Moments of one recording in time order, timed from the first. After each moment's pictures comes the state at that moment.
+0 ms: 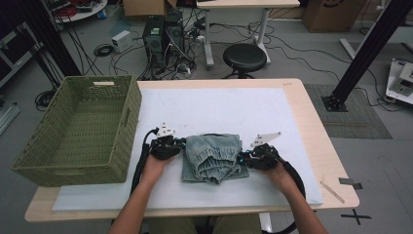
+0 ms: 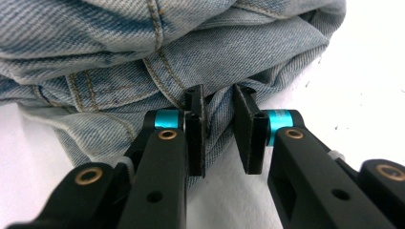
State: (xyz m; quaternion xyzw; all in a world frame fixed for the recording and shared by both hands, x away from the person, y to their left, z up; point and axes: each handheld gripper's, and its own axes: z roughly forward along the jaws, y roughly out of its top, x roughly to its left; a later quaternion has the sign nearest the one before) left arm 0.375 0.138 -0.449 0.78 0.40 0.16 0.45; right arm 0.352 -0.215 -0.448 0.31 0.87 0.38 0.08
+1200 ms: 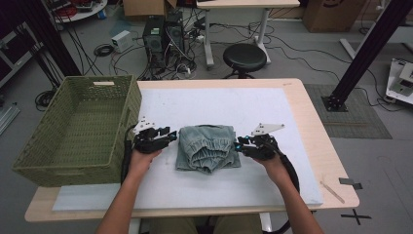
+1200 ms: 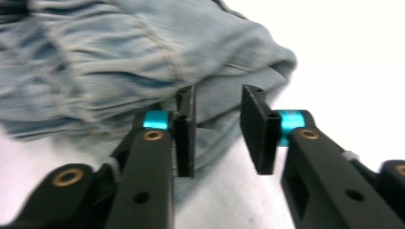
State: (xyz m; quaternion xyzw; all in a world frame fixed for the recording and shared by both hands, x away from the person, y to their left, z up) left arm 0.380 0.188 -0.437 0.72 0.40 0.17 0.54; right arm 0.363 -0.207 -0.423 0.32 0.83 0.43 0.13
